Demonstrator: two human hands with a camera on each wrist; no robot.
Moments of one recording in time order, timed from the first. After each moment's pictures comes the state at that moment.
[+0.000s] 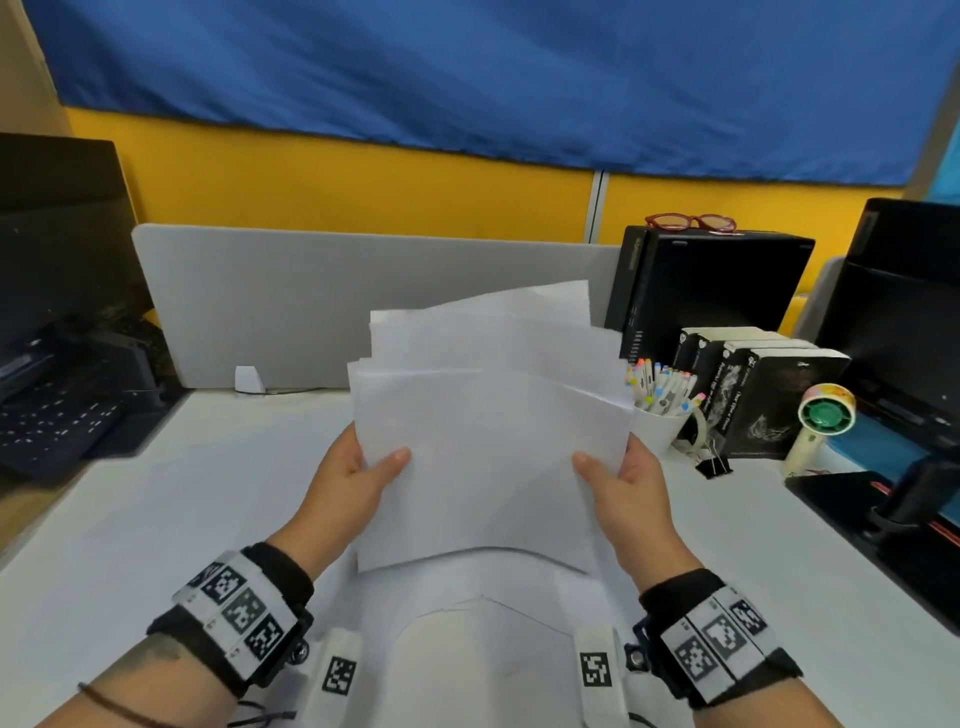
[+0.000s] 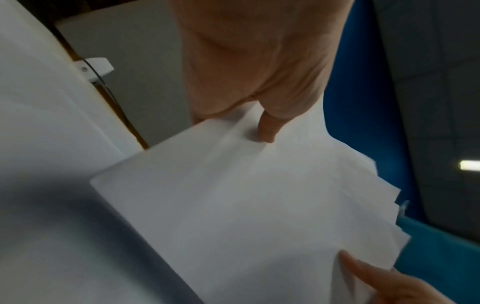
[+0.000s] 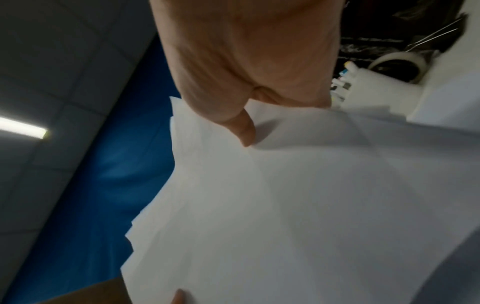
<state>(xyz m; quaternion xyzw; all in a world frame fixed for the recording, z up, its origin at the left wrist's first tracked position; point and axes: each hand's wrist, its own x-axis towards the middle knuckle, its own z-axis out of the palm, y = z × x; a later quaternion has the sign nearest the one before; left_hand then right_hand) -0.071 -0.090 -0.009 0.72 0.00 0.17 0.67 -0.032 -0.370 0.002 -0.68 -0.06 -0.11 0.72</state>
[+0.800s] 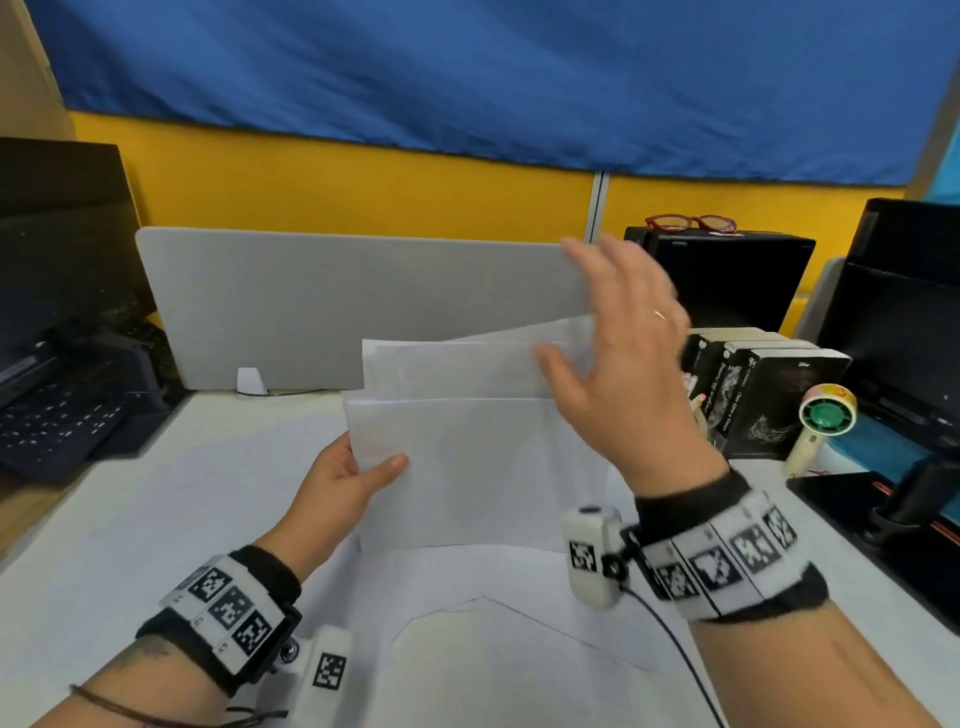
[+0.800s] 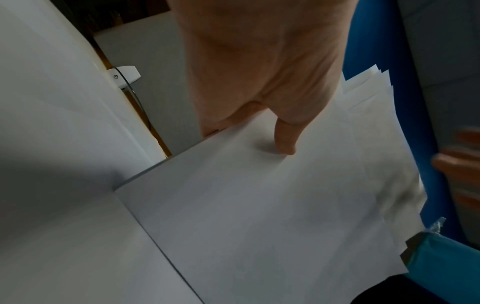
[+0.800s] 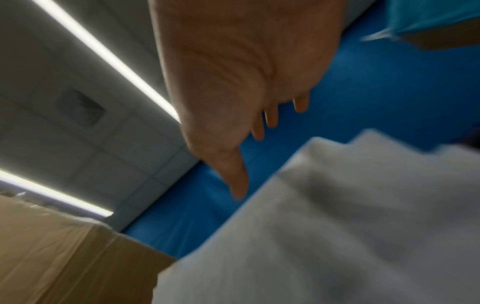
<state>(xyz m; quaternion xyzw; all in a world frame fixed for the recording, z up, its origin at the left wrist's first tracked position) -0.071 -0.079 -0.018 0.67 -0.01 0.14 0.72 -0.062 -0.344 0.134 -0.82 -0.26 -0.45 0.23</state>
